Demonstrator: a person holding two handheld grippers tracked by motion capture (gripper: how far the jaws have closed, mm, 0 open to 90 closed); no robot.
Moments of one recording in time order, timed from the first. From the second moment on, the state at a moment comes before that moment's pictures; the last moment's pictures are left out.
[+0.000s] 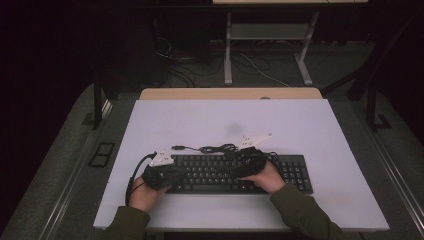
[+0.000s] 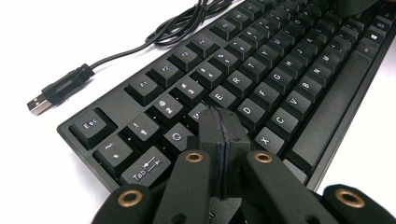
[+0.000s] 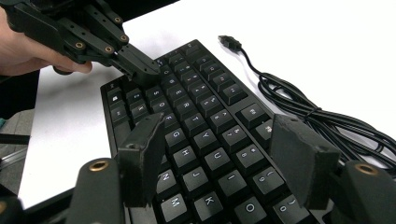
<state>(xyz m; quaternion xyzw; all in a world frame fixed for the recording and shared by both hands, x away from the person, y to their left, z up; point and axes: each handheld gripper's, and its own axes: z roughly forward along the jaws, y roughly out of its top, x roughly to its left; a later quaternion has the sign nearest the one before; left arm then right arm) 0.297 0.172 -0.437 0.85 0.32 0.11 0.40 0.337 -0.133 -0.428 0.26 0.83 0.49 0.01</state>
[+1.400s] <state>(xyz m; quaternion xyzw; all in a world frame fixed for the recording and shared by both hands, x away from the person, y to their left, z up) 0.295 0.168 -0.426 0.83 0.33 0.10 0.43 0.338 -0.138 -0.425 0.27 0.83 0.49 0.02</state>
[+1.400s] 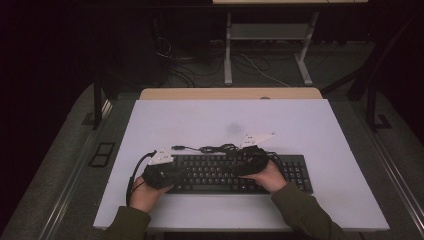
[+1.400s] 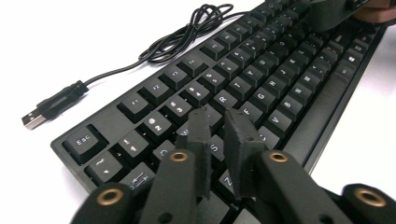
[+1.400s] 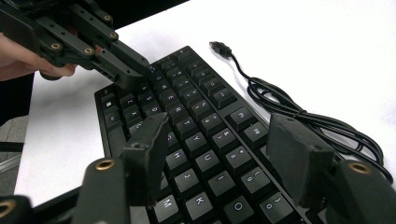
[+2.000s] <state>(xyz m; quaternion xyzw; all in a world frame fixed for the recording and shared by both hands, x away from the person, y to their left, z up) 0.295 0.158 -0.426 0.82 0.33 0.08 0.46 0.338 -0.139 -0.426 0.28 0.83 0.48 0.02</state>
